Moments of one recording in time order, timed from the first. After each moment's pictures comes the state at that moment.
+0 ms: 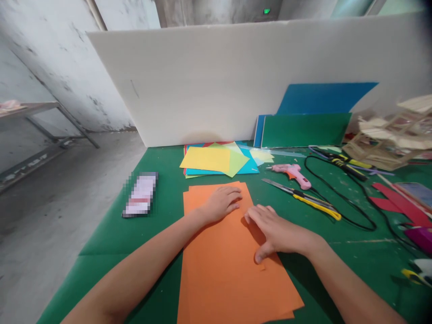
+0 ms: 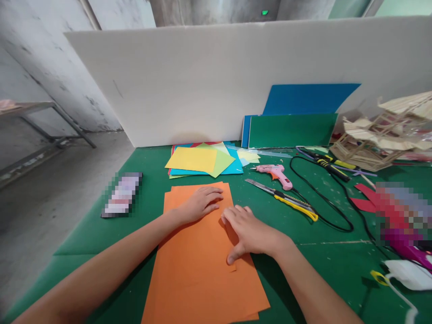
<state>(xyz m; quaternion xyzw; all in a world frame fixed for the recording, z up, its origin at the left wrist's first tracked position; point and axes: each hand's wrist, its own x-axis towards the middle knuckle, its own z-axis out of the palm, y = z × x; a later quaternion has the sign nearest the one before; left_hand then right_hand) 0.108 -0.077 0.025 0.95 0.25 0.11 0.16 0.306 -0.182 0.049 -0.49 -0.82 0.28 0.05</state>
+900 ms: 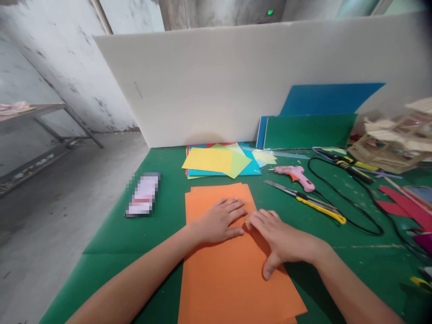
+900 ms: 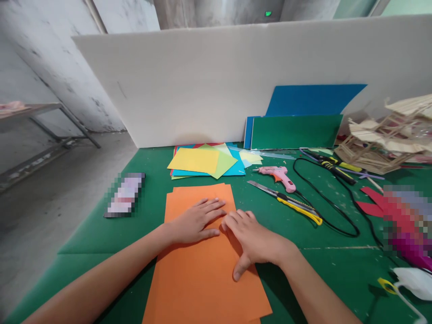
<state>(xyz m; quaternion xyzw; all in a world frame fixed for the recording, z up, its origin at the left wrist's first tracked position) 0.084 -0.116 0.032 0.96 0.21 0.07 0.17 0.305 -0.189 0.048 -0.46 -0.84 0.28 0.04</state>
